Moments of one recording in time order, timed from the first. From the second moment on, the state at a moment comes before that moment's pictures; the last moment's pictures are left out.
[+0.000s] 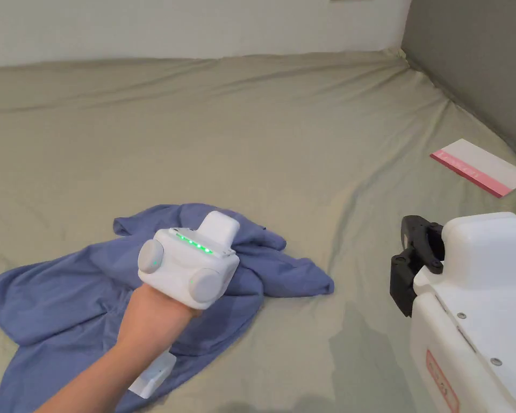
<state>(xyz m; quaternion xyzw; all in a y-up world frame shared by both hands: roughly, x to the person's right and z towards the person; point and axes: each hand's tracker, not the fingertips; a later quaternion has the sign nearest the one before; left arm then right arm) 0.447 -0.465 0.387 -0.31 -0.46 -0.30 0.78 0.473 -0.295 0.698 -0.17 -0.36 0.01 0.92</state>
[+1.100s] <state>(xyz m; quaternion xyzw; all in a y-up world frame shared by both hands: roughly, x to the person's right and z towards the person) 0.129 -0.215 0.513 0.05 -0.26 -0.08 0.96 0.338 -0.212 0.647 -0.04 -0.25 0.14 0.96</state>
